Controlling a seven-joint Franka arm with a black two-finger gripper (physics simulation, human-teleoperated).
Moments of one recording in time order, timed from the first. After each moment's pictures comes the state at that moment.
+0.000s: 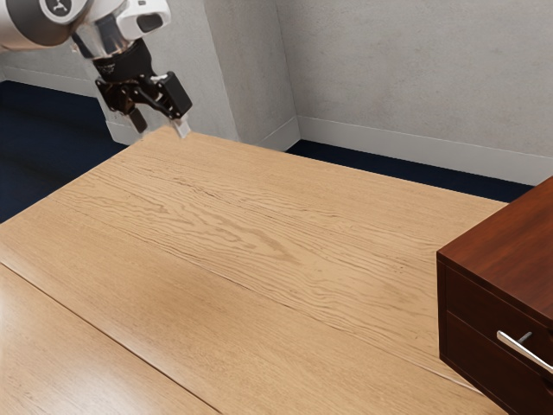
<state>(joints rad) 0.29 0.22 -0.04 -1.04 -0.02 1.46 0.10</state>
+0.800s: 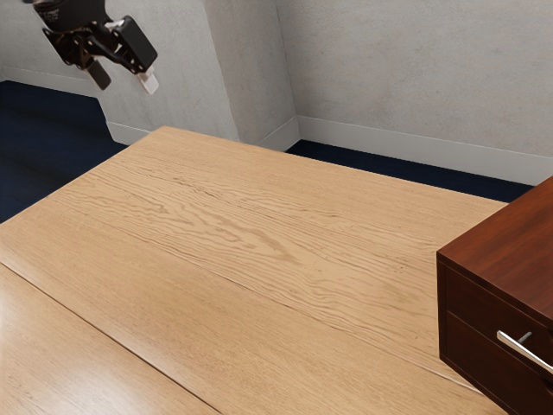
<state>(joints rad) 0.26 0.09 -0.07 -0.97 0.02 1.37 0.06</state>
